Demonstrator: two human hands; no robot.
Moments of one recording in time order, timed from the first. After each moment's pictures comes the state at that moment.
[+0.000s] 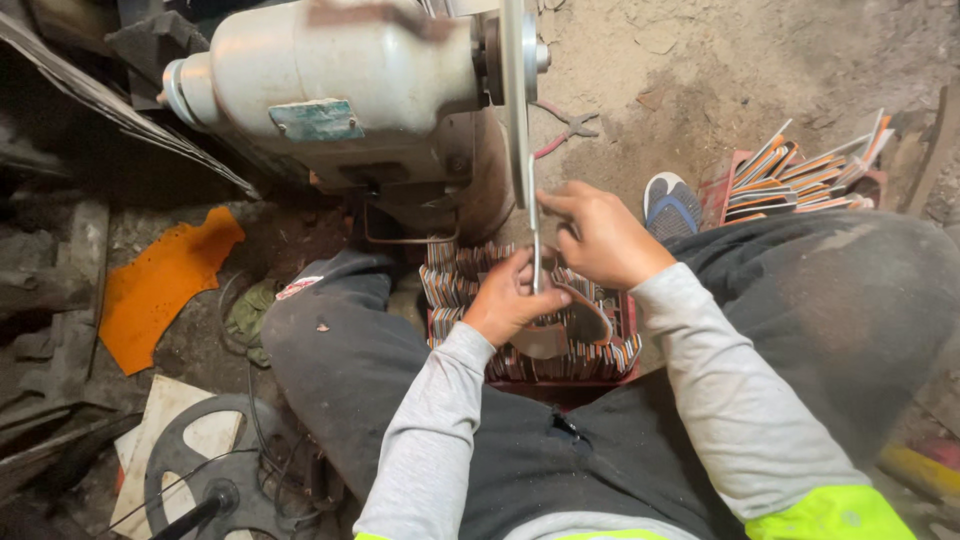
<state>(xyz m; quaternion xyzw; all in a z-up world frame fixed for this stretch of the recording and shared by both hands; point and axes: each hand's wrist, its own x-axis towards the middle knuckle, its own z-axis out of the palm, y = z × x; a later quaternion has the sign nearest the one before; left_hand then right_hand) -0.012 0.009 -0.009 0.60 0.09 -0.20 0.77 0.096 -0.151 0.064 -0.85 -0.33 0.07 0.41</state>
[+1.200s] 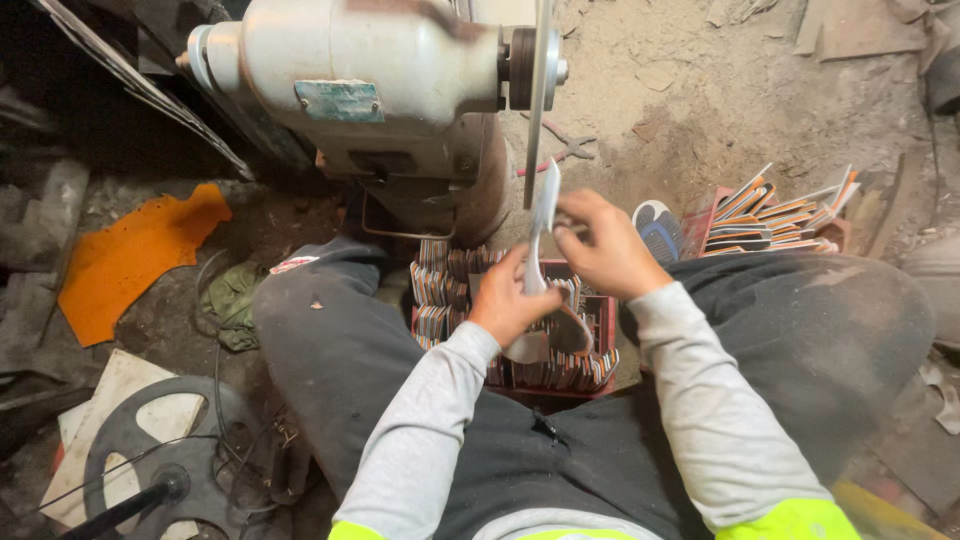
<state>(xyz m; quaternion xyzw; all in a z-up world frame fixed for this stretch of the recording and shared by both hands) -0.016 -0.008 0.014 0.73 0.12 -0.05 0.67 0.094 -0.160 0.055 -0.80 -0.25 0.17 0.51</state>
